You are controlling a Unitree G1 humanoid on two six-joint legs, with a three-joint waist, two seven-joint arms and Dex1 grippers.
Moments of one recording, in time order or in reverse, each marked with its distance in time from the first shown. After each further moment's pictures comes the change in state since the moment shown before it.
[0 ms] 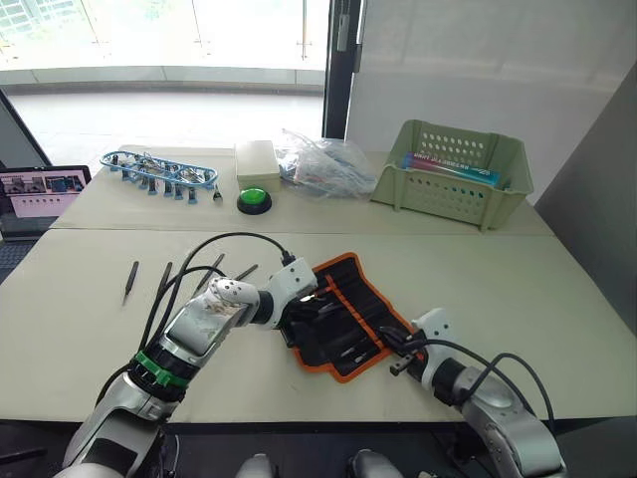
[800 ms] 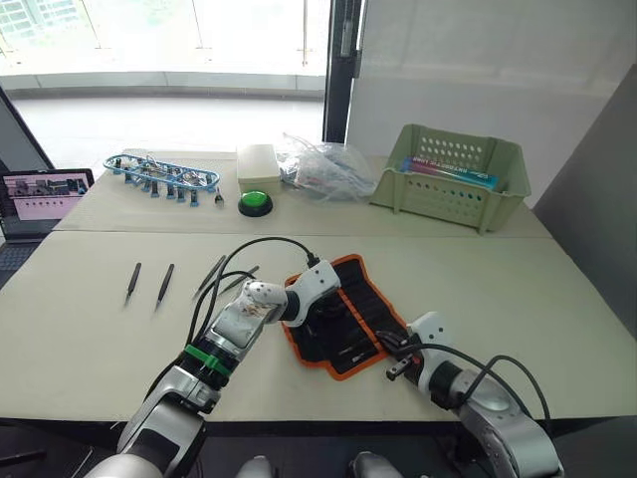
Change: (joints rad) left arm -0.022 -0.142 0.027 0.225 0.098 -0.224 -0.059; right arm 0.004 0.012 0.027 -0.012 -0.022 0.015 -0.002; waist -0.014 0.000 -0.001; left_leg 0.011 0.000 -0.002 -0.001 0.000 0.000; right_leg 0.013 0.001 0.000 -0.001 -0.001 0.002
